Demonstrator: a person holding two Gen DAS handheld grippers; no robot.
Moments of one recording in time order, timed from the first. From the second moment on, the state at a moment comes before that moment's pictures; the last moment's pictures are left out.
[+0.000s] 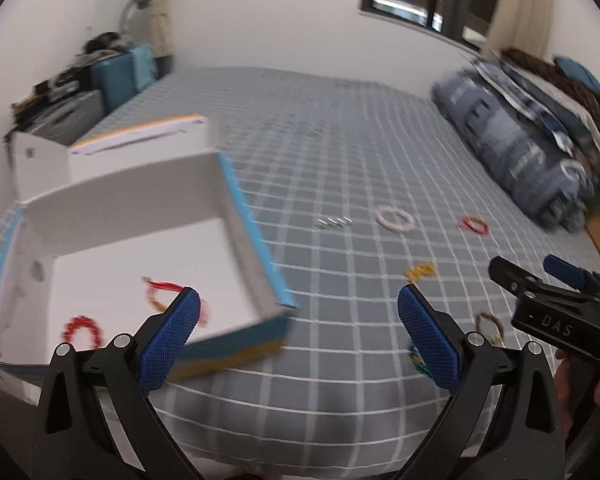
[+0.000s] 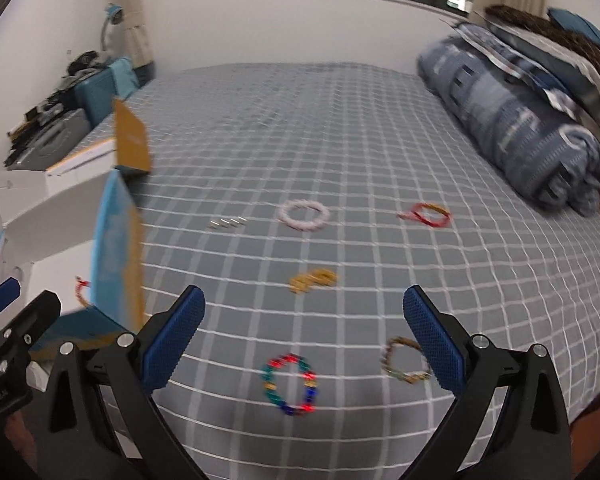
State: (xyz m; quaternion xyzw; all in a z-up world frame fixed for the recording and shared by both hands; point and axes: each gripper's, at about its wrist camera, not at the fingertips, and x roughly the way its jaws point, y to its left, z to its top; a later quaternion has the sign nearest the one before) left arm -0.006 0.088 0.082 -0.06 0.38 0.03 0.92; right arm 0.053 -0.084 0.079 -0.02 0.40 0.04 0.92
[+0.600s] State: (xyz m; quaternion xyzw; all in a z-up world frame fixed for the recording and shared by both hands) left arm 0.039 -0.013 -0.012 -0.03 0.47 -0.04 0.88; right arm 0.061 -0.194 0.001 0.04 0.47 0.00 0.88
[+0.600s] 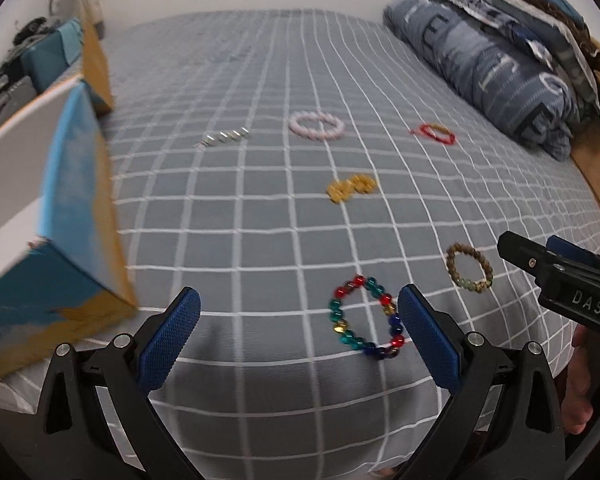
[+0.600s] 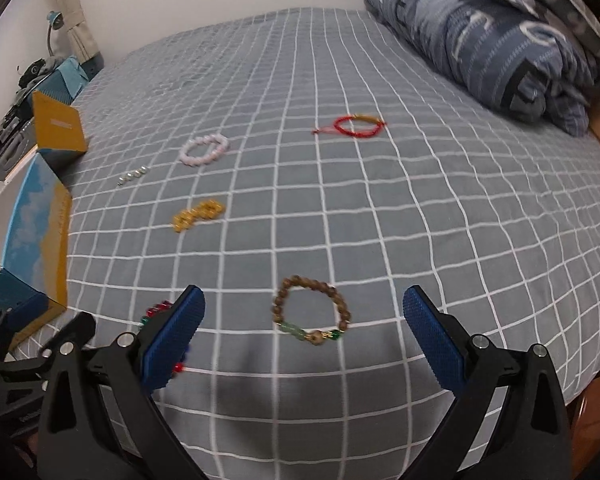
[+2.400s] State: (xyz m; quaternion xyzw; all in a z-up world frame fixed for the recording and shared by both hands) left arm 0.060 -0.055 -0.059 0.00 0.52 -0.07 0.85; right arm 0.087 -0.211 -0.055 0.02 0.54 -0.04 0.84
